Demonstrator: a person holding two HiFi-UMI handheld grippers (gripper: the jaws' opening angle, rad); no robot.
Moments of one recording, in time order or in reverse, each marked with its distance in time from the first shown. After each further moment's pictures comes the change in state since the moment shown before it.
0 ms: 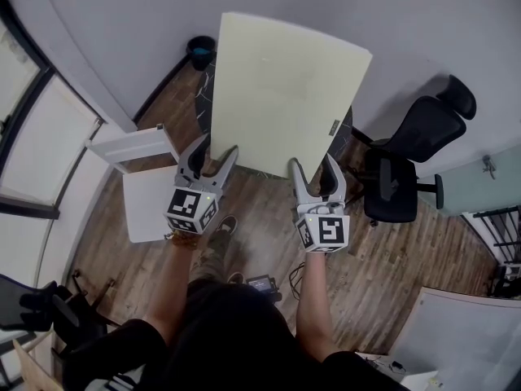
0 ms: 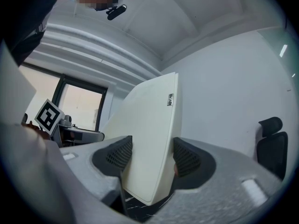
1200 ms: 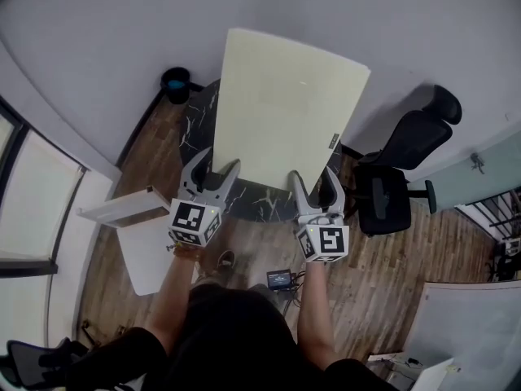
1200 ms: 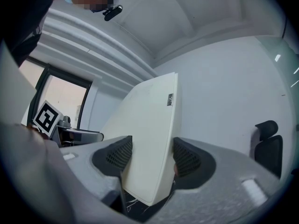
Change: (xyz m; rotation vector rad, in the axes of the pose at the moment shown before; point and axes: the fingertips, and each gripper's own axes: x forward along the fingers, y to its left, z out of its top) left arm 0.129 0.084 0.019 0.004 -0.016 -0.142; right arm 0.126 -0.040 0.002 -0.012 0.011 -0.145
